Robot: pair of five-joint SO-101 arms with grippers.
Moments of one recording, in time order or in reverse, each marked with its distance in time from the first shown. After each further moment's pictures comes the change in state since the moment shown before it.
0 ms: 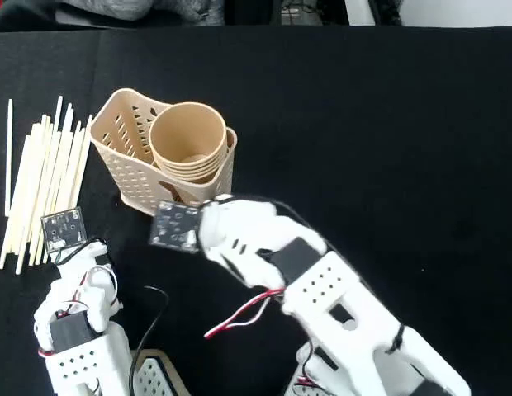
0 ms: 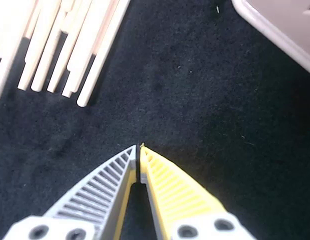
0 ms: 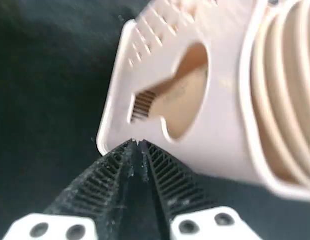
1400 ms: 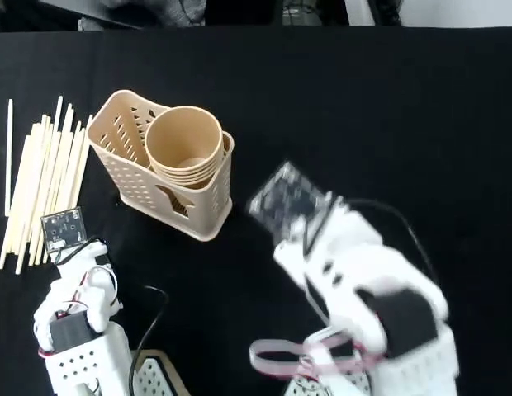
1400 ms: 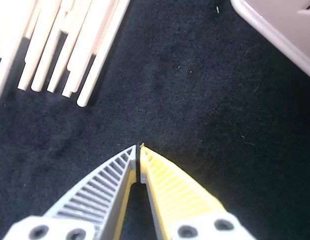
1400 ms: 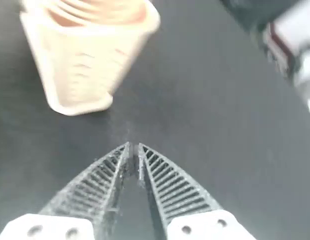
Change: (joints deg) left arm 0.0 0.0 0.0 0.0 0.0; right arm 13.3 -25.5 -21.0 42.6 -17.1
